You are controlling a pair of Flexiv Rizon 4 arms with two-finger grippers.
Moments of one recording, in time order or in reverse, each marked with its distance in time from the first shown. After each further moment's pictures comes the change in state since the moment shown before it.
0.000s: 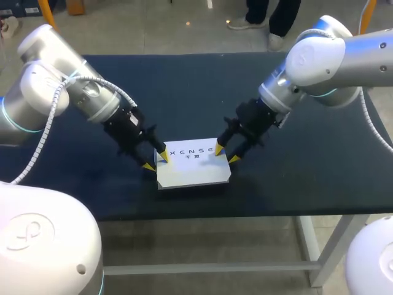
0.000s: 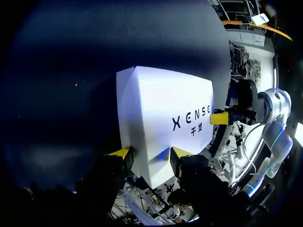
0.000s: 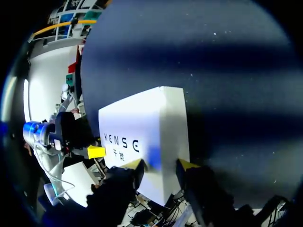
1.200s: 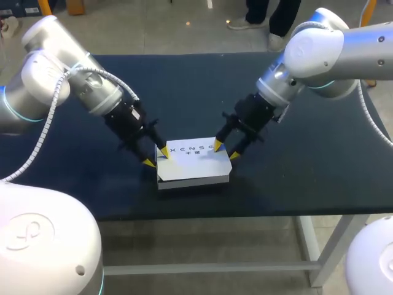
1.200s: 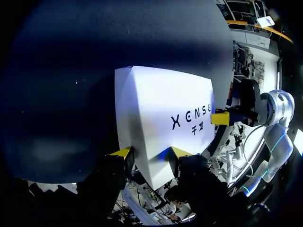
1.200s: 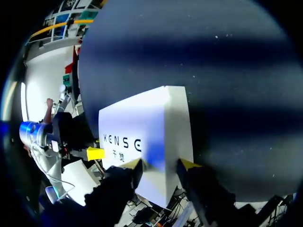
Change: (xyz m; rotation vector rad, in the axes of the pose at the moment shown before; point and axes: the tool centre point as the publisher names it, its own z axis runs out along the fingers) left arm 0.010 0.001 -0.008 -0.048 -0.016 -0.042; right arm 0.008 0.000 -0.007 0.028 -0.022 0.031
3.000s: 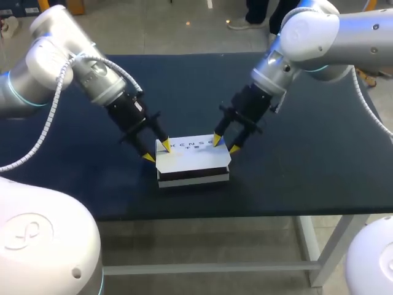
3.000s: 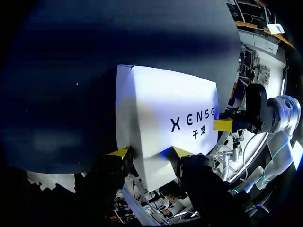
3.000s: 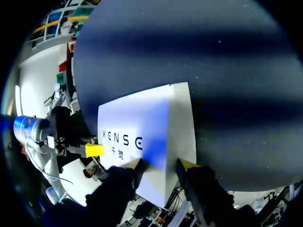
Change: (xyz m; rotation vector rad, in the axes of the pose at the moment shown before) left arm 0.010 -0.006 -0.010 -0.077 -0.019 -0.076; right arm 0.012 -0.001 -0.014 0.069 -0.056 0.030
